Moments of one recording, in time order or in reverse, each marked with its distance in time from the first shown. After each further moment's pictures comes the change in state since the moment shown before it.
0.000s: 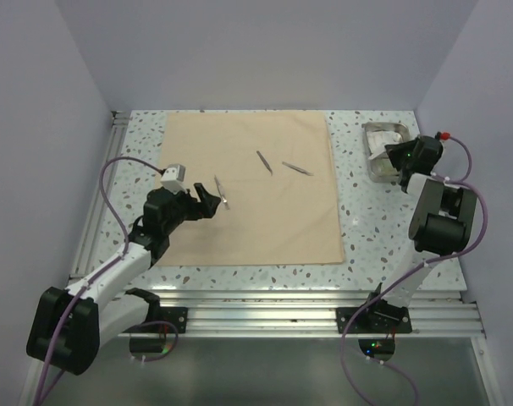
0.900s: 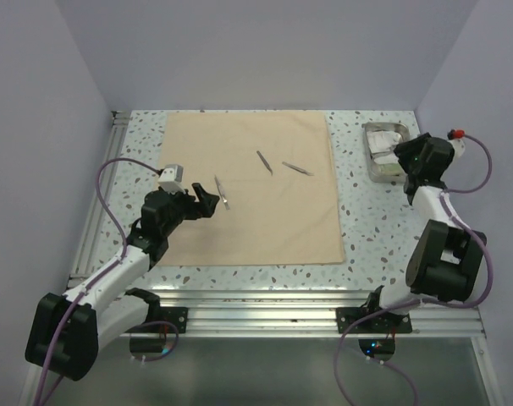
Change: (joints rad) left arm 0.000 -0.044 -0.018 0.022 -0.024 0.011; right arm -0.007 -0.339 -0.119 -0.208 0.202 -0.162
